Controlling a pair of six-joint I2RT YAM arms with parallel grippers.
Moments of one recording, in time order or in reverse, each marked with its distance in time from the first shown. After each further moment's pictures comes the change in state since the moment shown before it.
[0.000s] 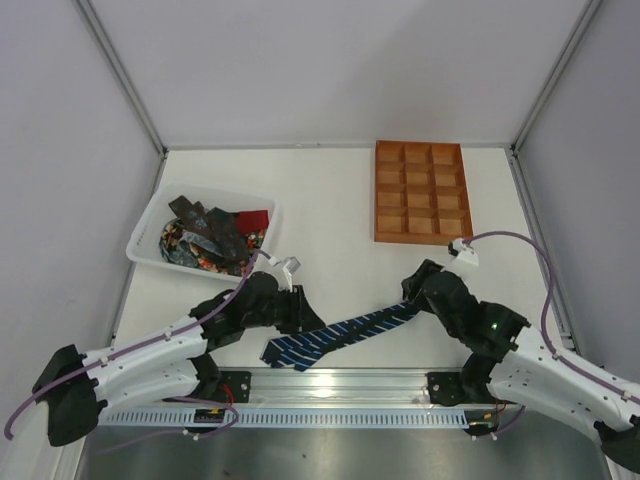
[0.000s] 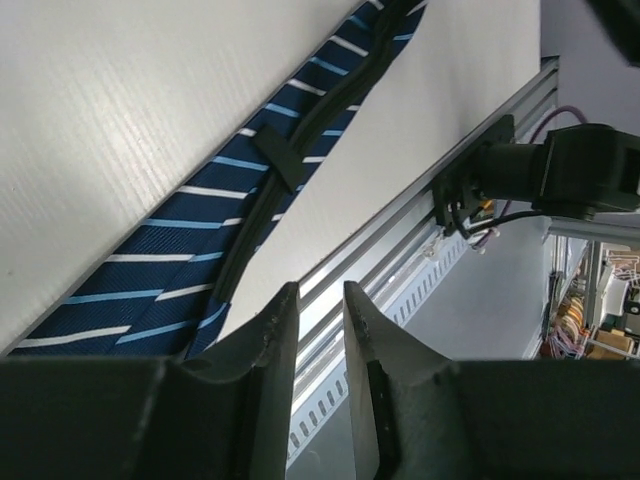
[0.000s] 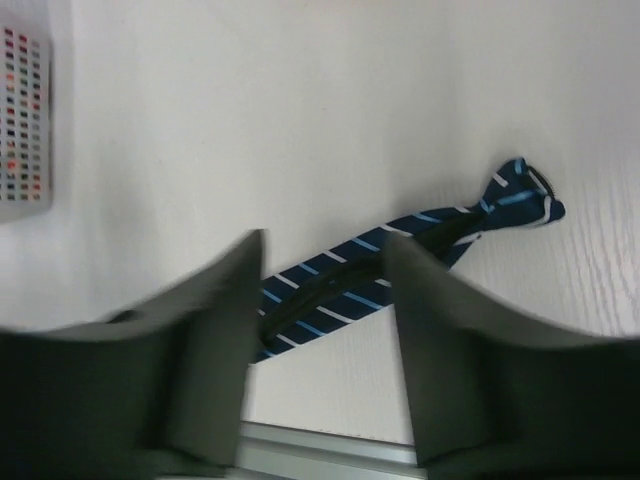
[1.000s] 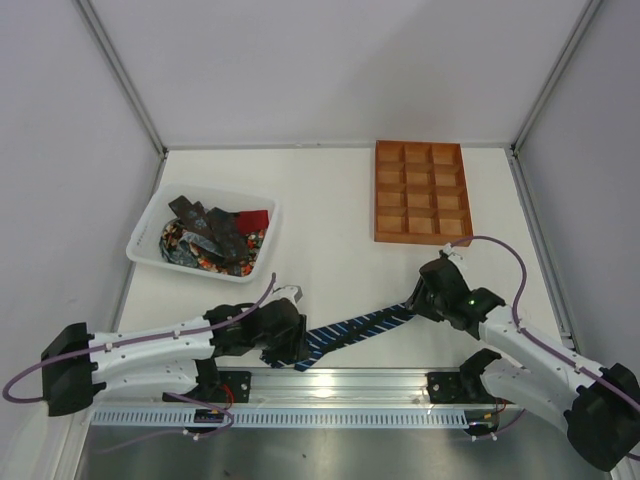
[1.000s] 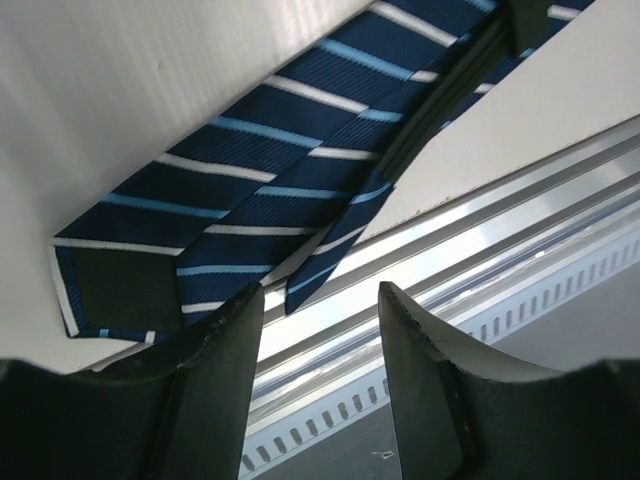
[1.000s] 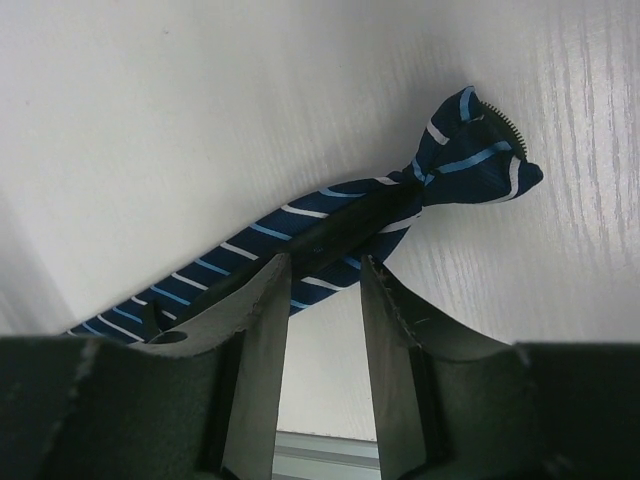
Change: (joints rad) left arm -0.246 0.078 0.079 -0.417 -0.279 -0.058; right arm -0.293 0.266 -0.063 0.051 -0.400 -0.054
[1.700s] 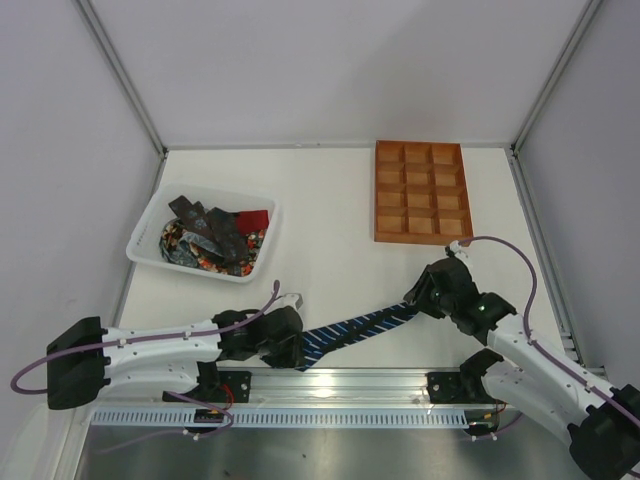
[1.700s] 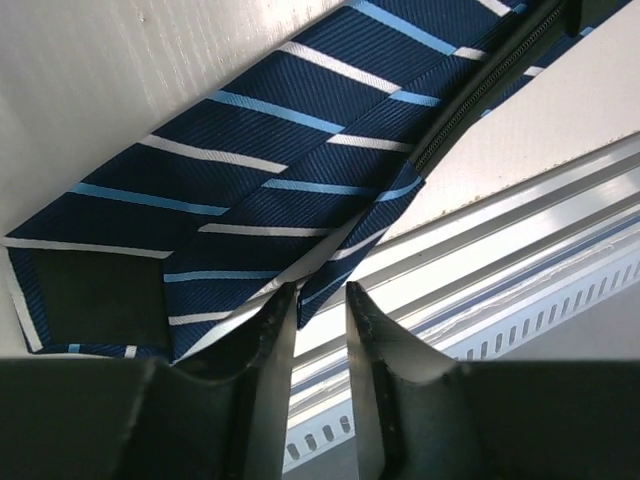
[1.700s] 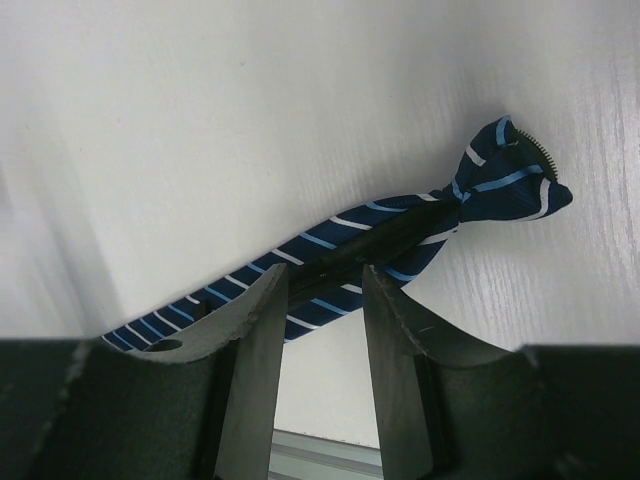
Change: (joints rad) left arm -0.047 0.063 -0.068 0.066 0.010 -0.081; right arm -0.043 -0.091 -0.007 0.024 -0.063 -0.004
